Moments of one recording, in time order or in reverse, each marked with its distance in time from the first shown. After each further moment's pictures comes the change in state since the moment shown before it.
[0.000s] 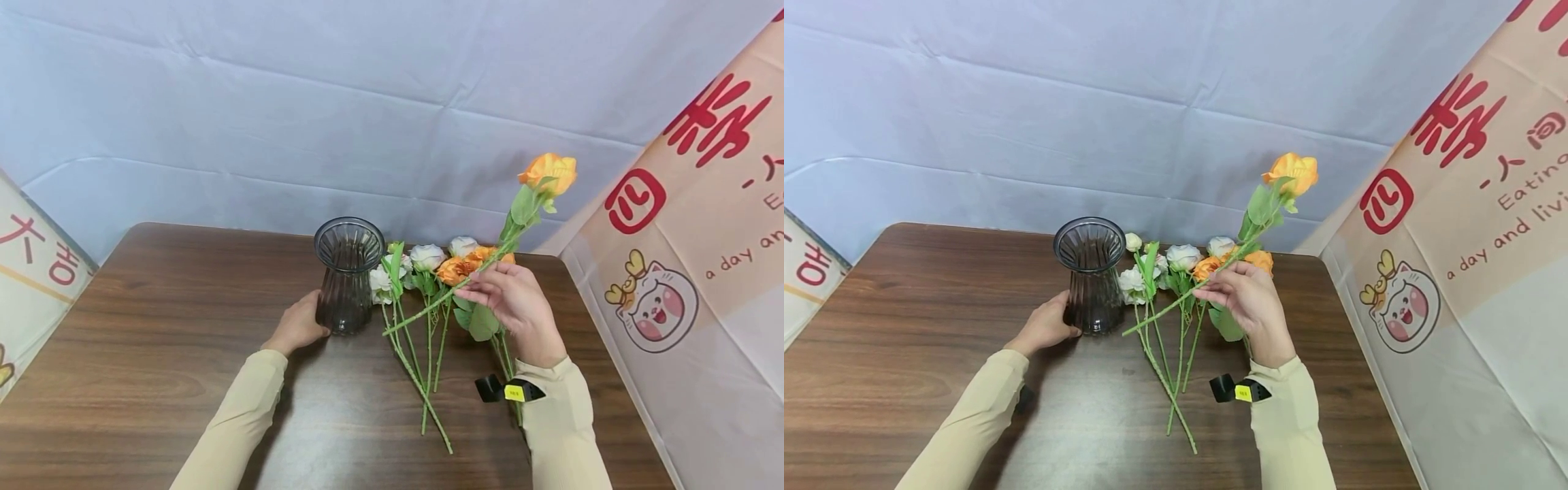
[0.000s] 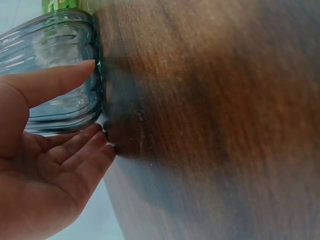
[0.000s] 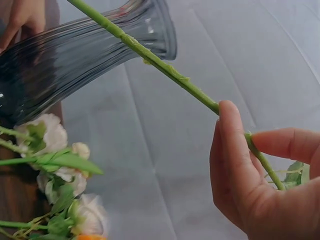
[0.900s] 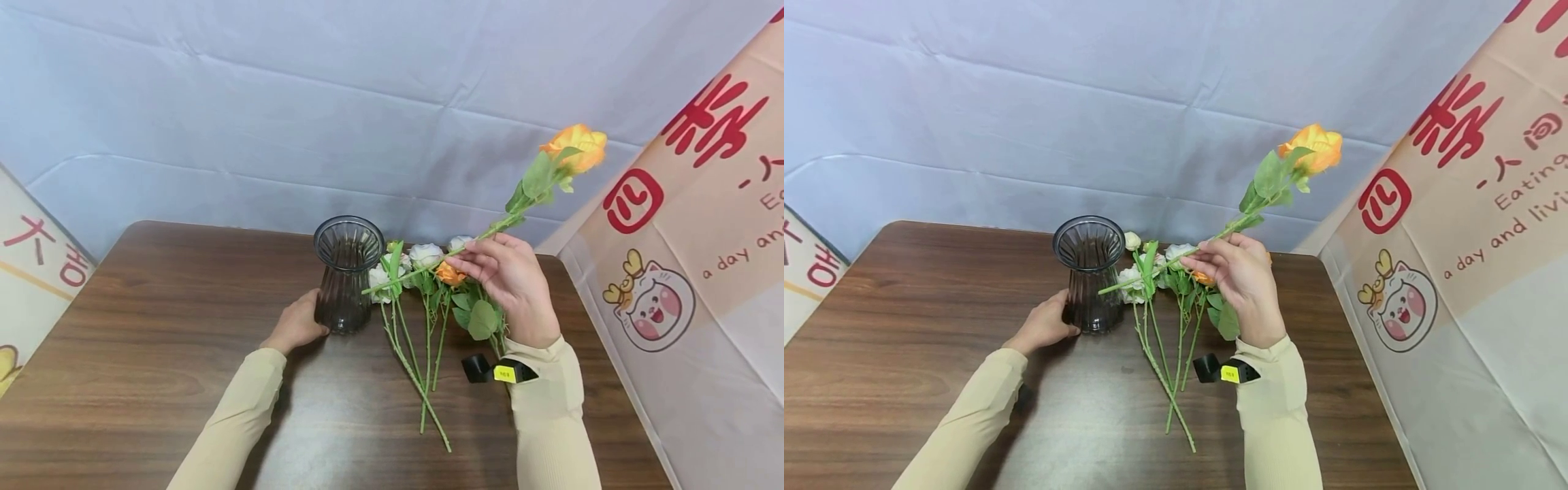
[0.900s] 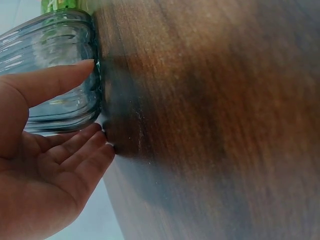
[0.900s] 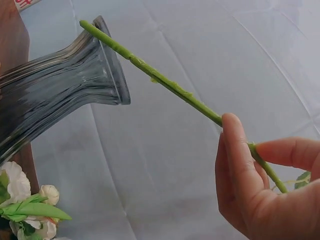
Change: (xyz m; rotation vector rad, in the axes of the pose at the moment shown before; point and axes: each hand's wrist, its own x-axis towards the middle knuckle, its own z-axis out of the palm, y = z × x) left_hand -0.002 0.002 -0.001 0.005 -0.012 -0.004; right_hand 0.004 -0.026 0.037 0.130 0.038 -0.078
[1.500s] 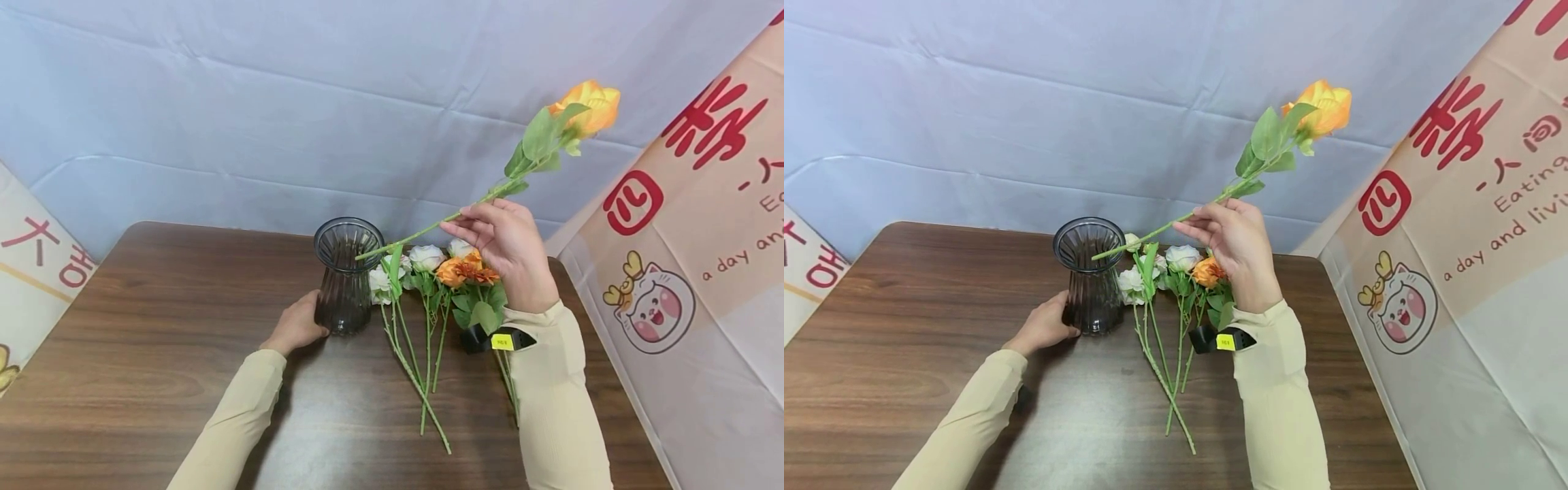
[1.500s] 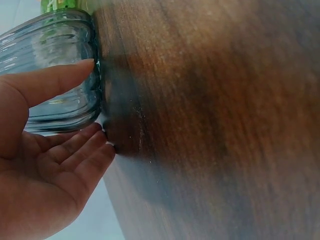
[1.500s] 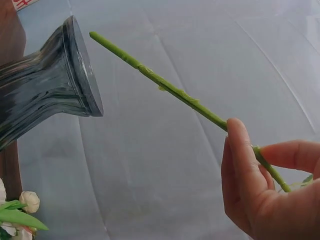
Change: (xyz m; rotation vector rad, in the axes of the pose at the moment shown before) left_hand 0.000 0.000 -0.001 0.014 0.009 0.019; right_hand 0.022 -0.022 0.029 -0.001 -0.003 -0.035
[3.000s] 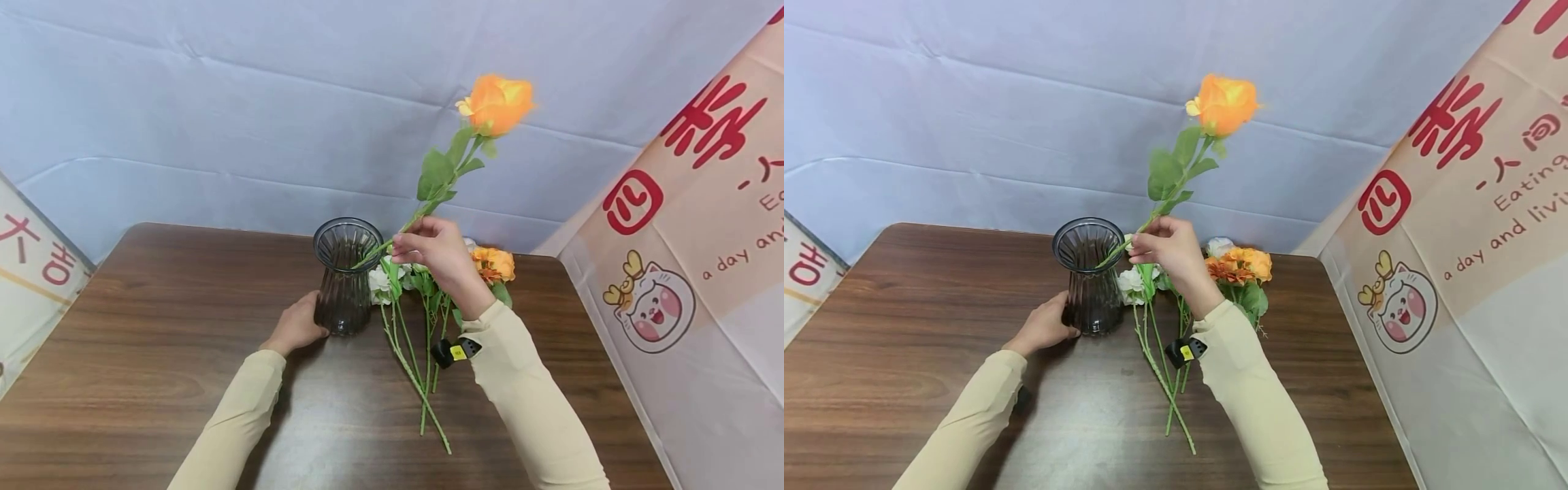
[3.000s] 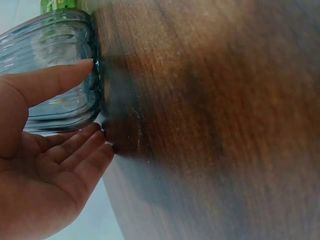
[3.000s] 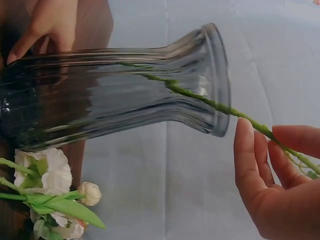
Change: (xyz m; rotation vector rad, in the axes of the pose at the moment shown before) left_hand 0.002 -0.002 0.001 0.000 -0.002 0.008; right_hand 0.016 0.067 0.021 -0.526 -0.124 0.003
